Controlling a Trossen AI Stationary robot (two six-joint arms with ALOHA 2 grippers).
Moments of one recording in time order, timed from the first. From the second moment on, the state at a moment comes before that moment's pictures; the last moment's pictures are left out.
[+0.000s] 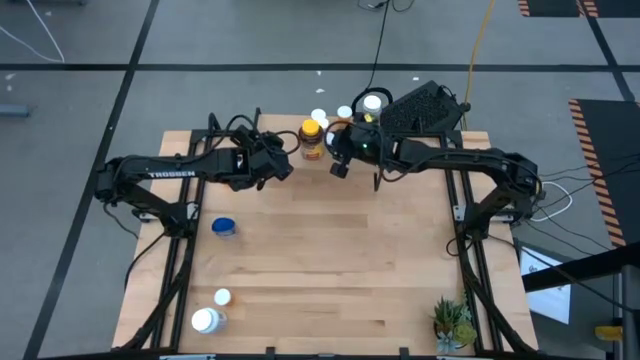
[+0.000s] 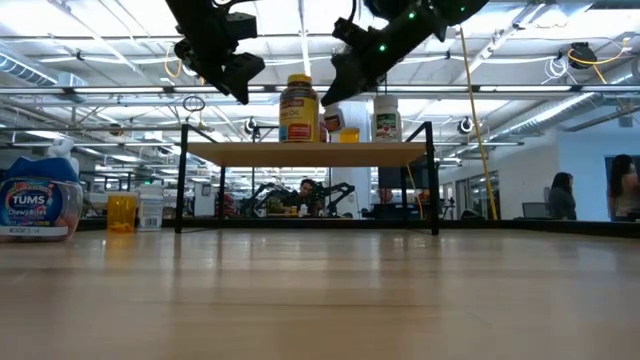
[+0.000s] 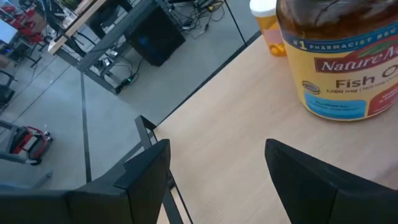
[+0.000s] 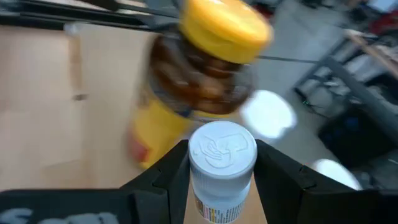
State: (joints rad) left arm 0.19 1.41 1.18 -0.69 -0.90 -0.23; right arm -0.31 1.60 1.22 -0.08 0.31 -0.27
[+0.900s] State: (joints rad) left arm 0.18 1.41 1.18 -0.69 -0.91 -0.22; right arm -0.42 1.61 1.22 -0.12 0.24 -0.22
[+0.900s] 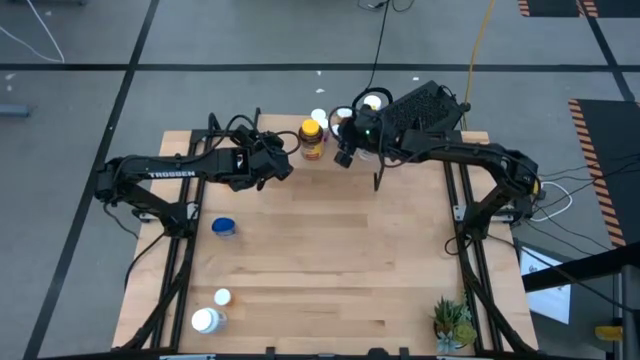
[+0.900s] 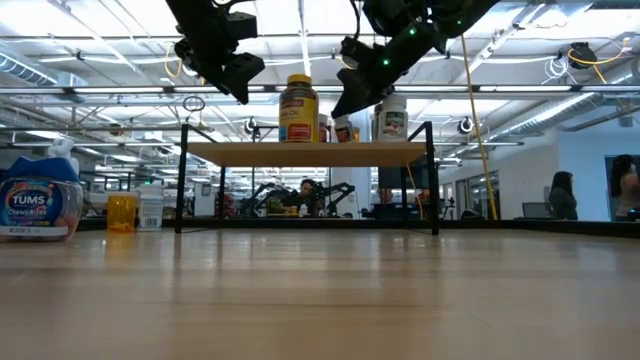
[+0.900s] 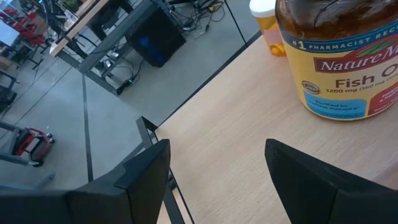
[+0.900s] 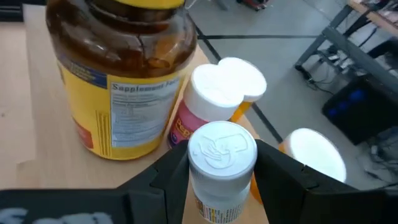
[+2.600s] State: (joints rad) left arm 0.18 1.41 1.18 -0.69 -0.89 -0.22; right arm -0.21 1.55 1.15 -0.13 0.32 -0.44
